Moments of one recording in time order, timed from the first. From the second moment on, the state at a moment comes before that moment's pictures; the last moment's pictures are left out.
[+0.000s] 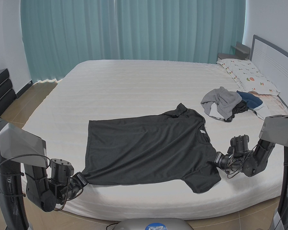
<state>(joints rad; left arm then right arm) -0.25 2.27 -0.22 -1.32 0.13 -0.87 0.12 2.36 -0.73 -0.92 0.17 0.68</state>
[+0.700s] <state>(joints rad) -0.24 2.28 -0.26 -1.32 0.14 -0.92 0.10 2.44 -0.90 -0.96 0.18 0.69</state>
